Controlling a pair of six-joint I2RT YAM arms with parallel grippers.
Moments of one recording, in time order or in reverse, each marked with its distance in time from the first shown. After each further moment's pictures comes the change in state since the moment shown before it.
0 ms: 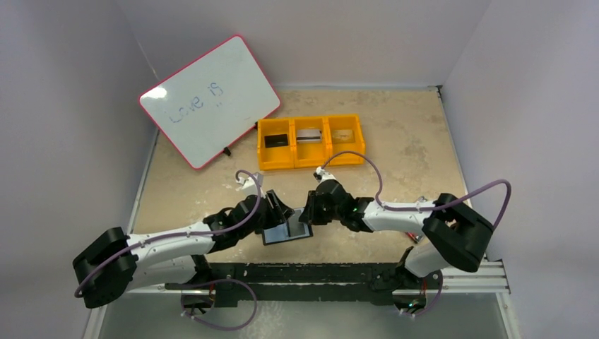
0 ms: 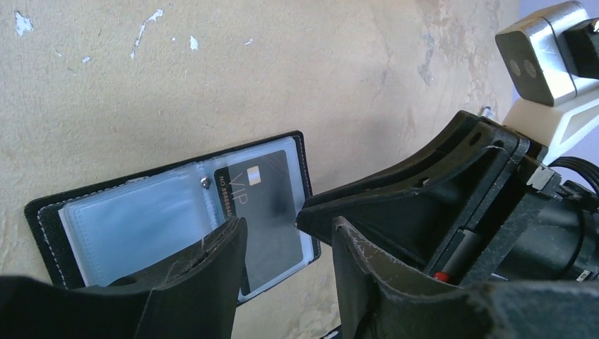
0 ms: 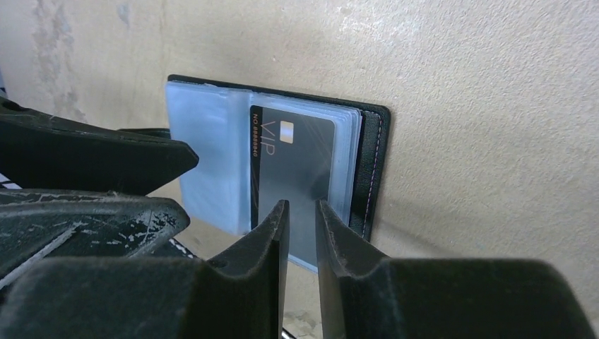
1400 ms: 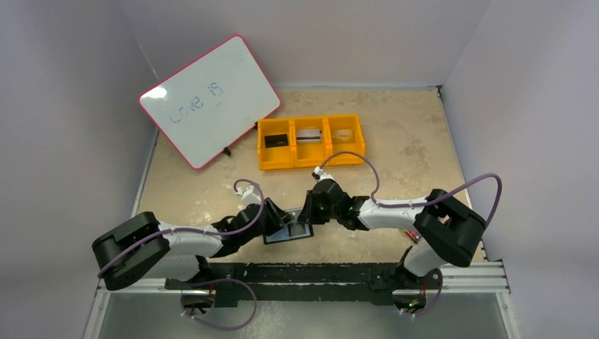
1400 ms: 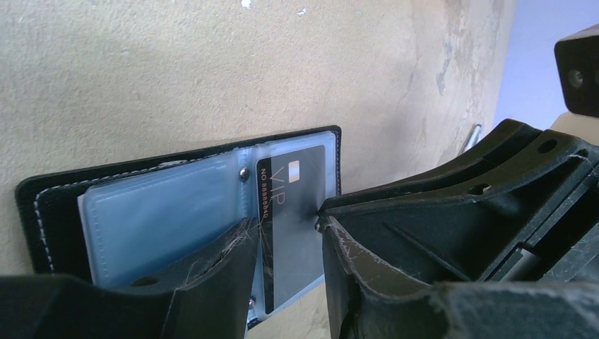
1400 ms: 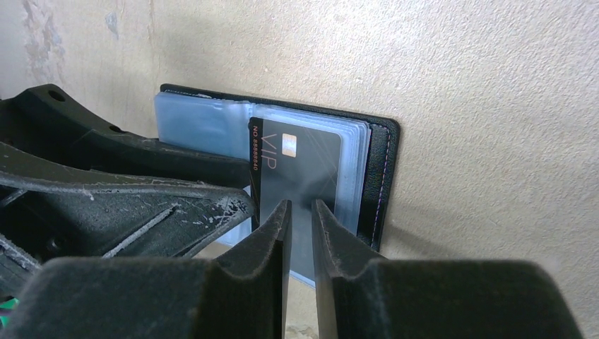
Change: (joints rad) left arm 0.000 0.211 -0.141 0.346 0.040 -0.157; right arm 0.000 0.073 0.028 0.011 0.000 0.023
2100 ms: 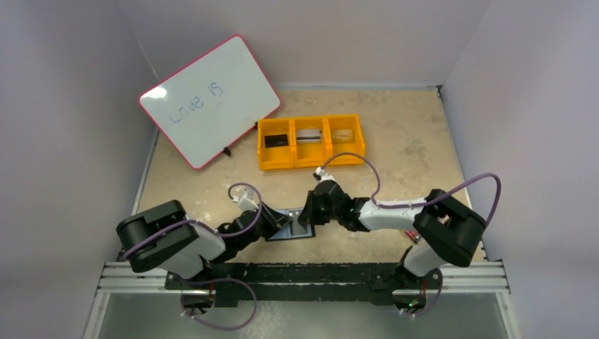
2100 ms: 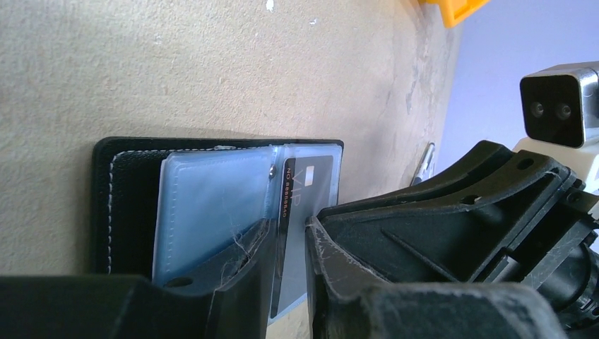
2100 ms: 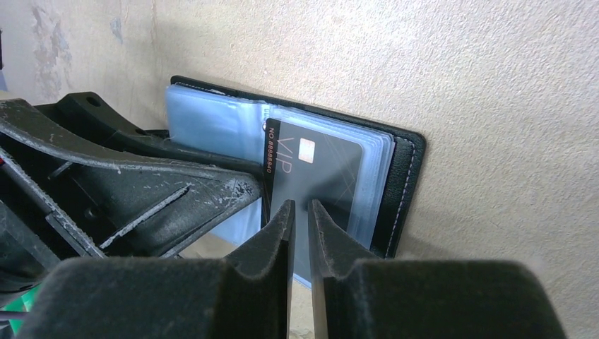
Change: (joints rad) left arm 0.001 0.188 -0.130 0.409 -0.014 -0.129; right arm 0.000 0.001 -0.025 0.044 0.003 0.018
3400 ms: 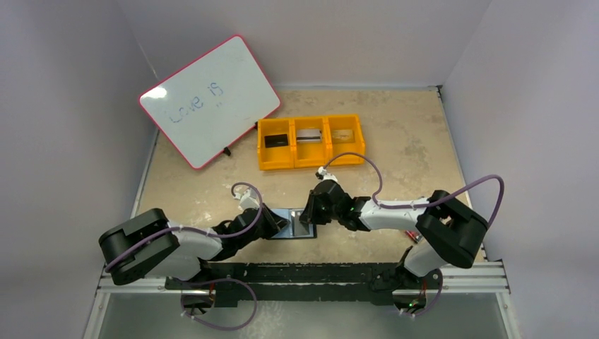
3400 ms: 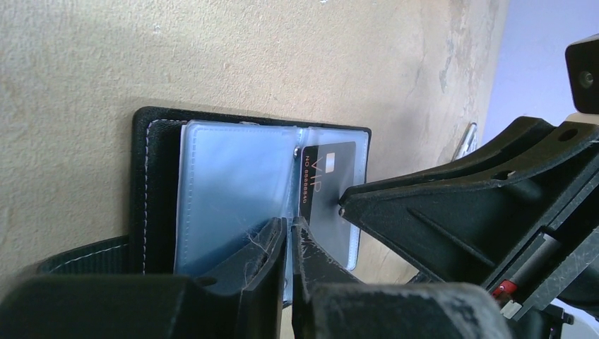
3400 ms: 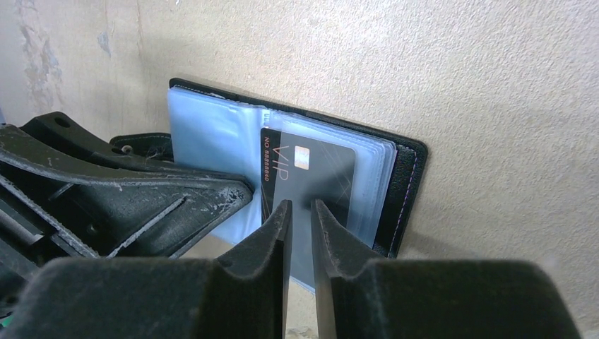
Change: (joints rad) left arm 0.000 -0.130 0.045 -0.236 0.012 0.096; right arm 0.000 -0.016 0.012 -0.058 0.038 0.028
